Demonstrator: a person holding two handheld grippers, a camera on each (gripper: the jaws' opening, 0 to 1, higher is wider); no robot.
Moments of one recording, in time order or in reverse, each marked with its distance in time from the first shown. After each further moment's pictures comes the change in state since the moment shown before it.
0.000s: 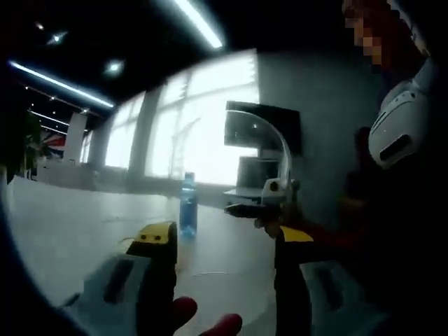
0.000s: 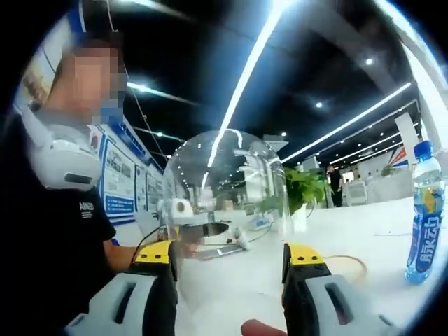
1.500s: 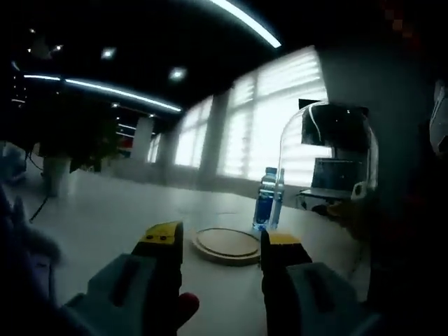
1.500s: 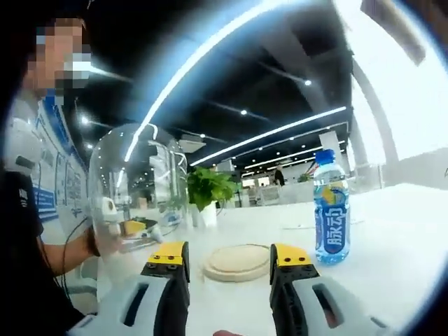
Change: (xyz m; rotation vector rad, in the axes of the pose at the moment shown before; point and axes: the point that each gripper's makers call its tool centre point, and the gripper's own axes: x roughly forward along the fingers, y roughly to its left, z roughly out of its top) left arm -0.025 0.102 -0.023 -0.003 -0.004 0.460; right arm -0.063 -0.085 -0.014 -0.043 0.007 -0.595
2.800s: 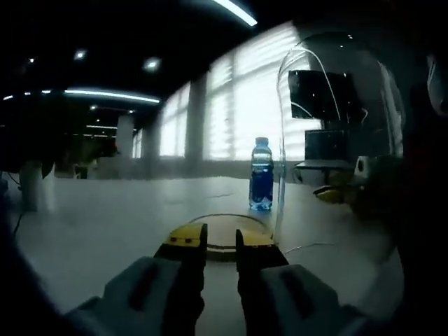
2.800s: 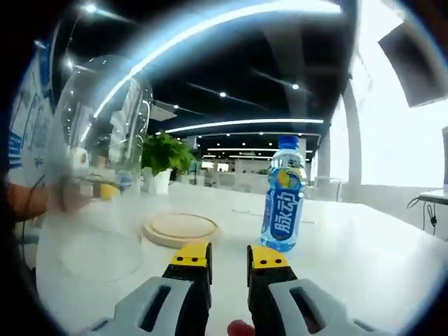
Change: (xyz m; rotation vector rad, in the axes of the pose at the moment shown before) left arm 0.049 -0.002 -0.048 0.164 0.107 -0.118; right arm -0.008 -0.051 -0.038 -0.262 0.113 -0.244
